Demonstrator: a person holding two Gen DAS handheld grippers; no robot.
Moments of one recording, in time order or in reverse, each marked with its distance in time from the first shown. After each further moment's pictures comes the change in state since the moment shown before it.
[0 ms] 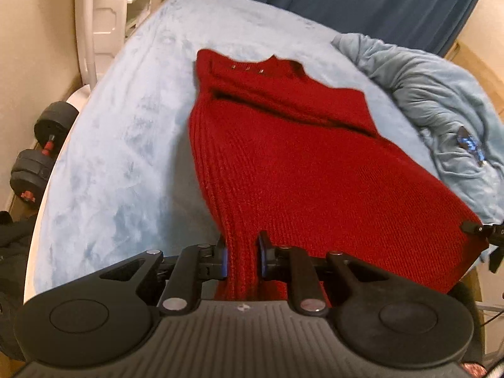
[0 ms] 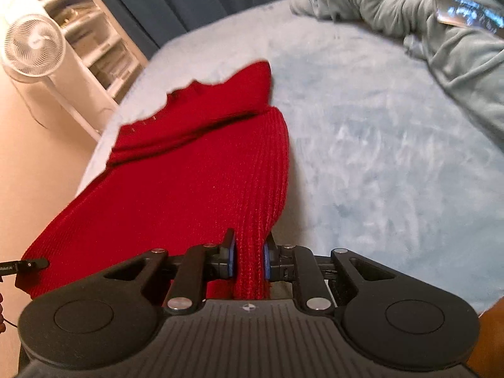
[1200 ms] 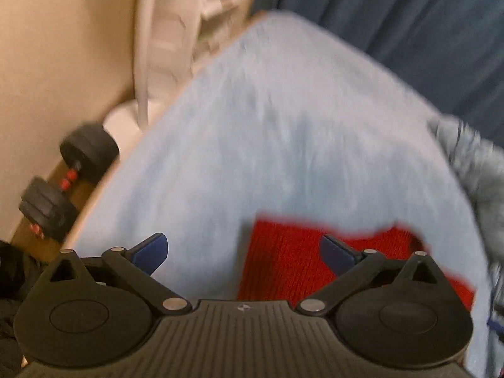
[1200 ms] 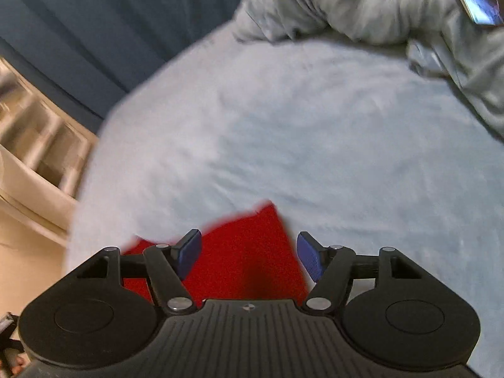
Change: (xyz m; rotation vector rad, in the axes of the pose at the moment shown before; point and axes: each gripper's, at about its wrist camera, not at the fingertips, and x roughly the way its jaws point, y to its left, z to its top) left arm 0.177 0.082 0.225 -0.264 -0.052 0.195; right arm 0.197 -0.057 0.156 0.283 -0.052 -0.100
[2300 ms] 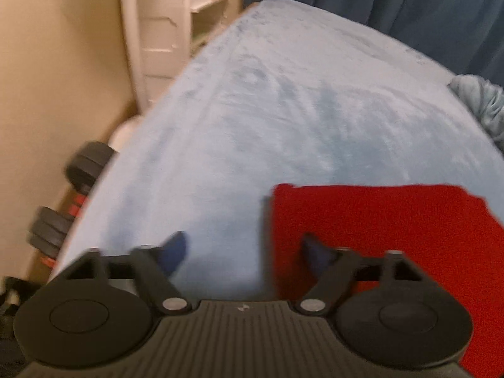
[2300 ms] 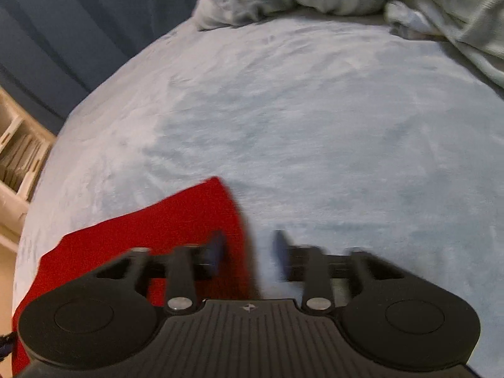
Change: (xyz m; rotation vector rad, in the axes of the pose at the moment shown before) left arm 0.067 0.012 -0.011 0.156 -0.070 0.135; right arm 0.068 -0.037 -0.008 0.068 -0.070 -0.071
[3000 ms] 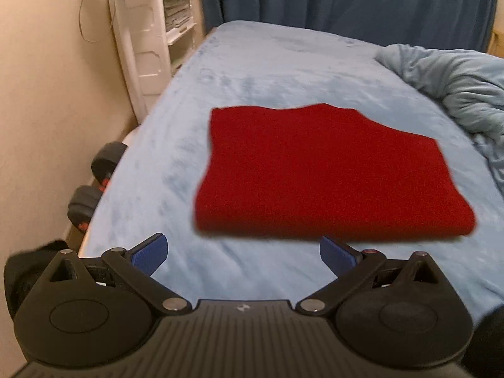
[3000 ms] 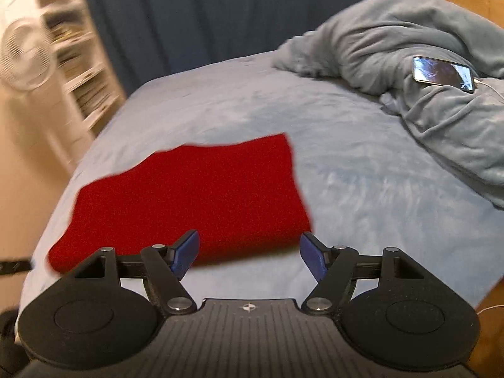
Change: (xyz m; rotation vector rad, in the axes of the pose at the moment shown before) left arm -0.274 -0.058 -0.189 0.147 -0.070 -0.046; right arm -0.310 0.066 -0.205 -0.429 -0.125 0.042
